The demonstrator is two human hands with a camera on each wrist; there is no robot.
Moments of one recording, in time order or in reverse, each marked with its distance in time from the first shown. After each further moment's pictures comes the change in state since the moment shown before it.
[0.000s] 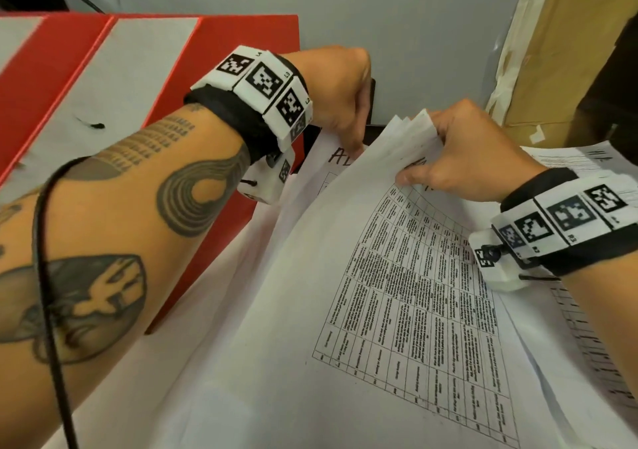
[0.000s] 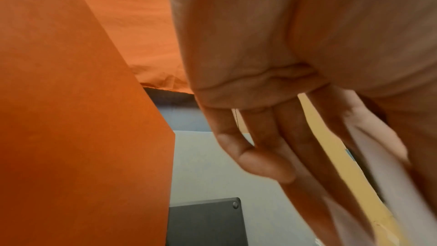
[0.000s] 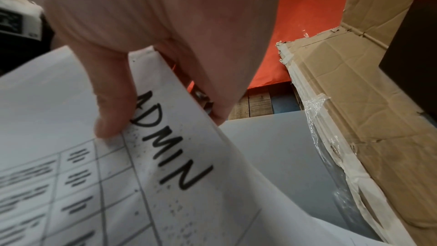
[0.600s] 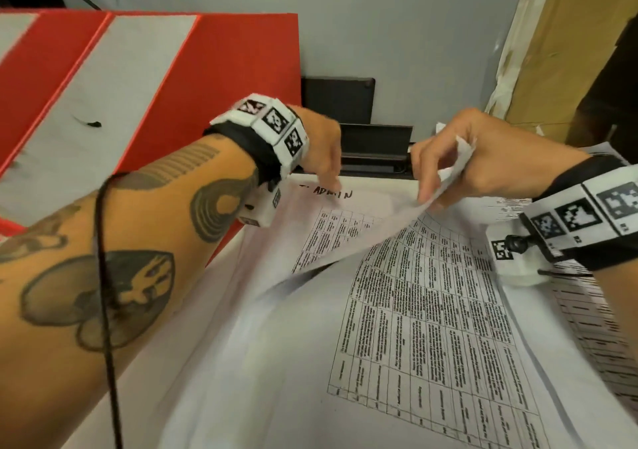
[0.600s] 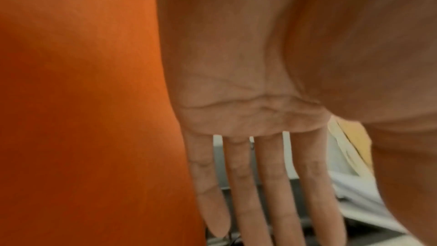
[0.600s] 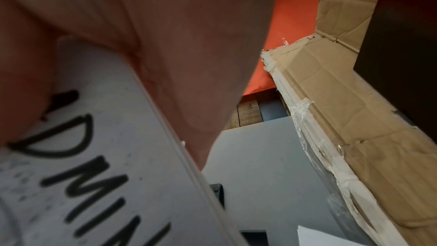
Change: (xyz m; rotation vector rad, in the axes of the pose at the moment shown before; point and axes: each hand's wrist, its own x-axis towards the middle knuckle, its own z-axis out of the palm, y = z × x) left_hand 0.018 -0.032 0.056 0.118 -0.368 -0.125; right_hand -0.004 0.008 -0.025 0.161 -0.399 -0.100
